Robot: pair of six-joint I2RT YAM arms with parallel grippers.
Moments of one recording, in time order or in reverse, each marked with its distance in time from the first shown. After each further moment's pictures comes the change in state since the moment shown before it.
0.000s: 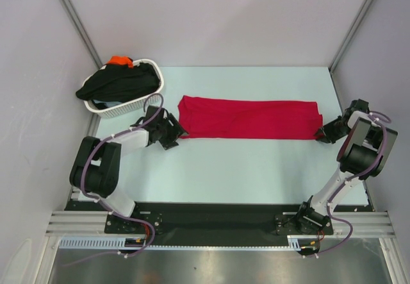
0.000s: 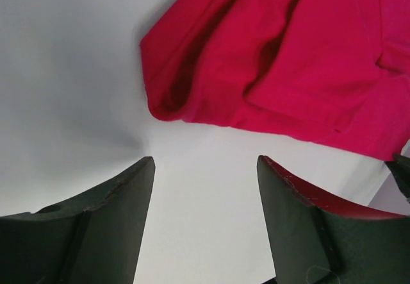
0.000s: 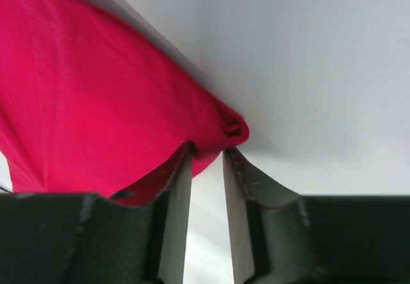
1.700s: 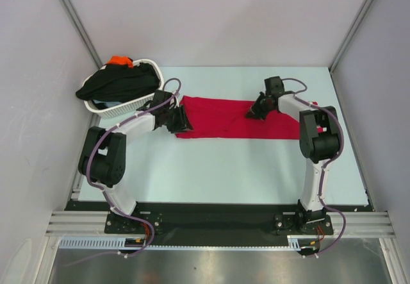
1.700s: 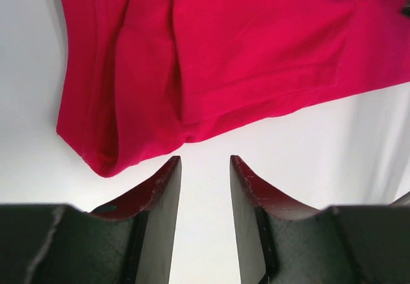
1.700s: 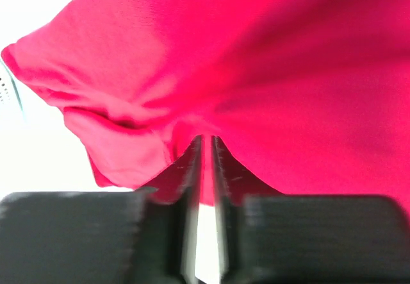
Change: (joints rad) left arm -0.039 0.138 0.281 -0.151 0.117 0.409; right arm 0.721 0.195 0.250 0.211 -0.028 0.283
